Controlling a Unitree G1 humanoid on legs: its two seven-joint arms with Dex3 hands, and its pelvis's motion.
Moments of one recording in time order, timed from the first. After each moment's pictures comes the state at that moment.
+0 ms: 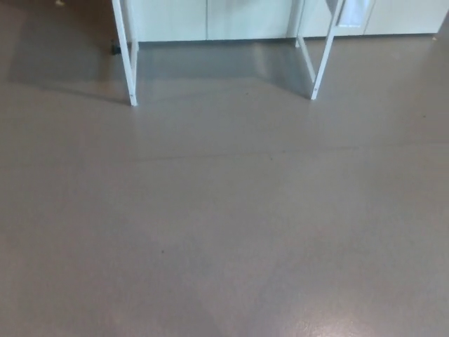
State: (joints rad) left_arm 0.28 0.41 0.20 0.94 -0.06 -0.32 -0.23; right_arm 0.42 -0.29 -0.01 0.88 -0.15 -0.59 -0.03
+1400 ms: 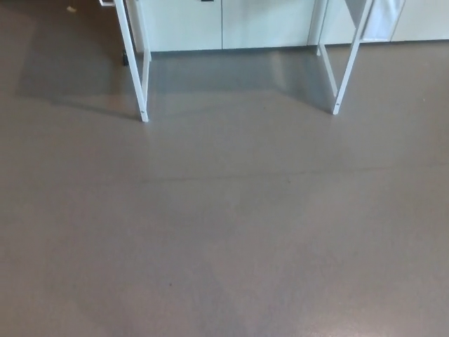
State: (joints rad) left_arm 0.18 0.41 0.19 0.94 -0.06 -0.32 -0.20; right_arm 0.31 -0.29 -0.01 0.92 -0.15 -0.58 -0.05
